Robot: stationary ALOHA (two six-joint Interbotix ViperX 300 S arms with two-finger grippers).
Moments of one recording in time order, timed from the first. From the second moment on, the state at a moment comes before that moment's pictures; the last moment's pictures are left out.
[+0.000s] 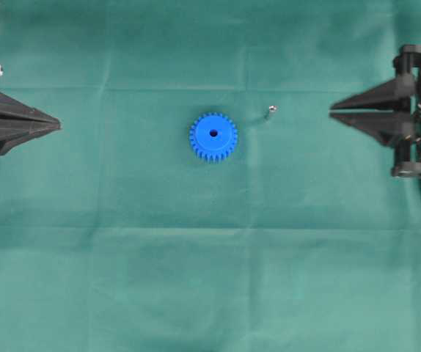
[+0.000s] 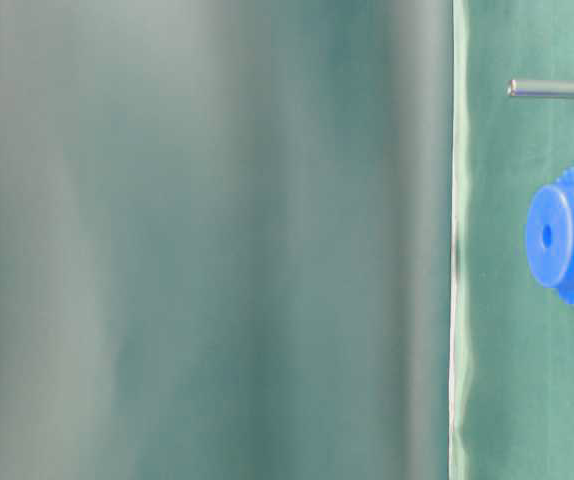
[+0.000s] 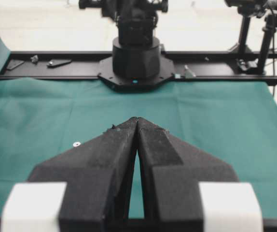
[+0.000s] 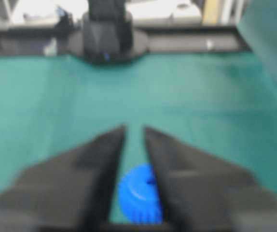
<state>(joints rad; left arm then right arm) 0.00 -0.96 1.18 0.01 -0.25 0.00 -0.09 -0.76 1.17 0.00 -0.31 -0.02</state>
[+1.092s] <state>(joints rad) 0.00 -0.96 1.18 0.01 -0.23 0.00 -0.25 0.05 1.13 0.02 -0.73 -0.04</state>
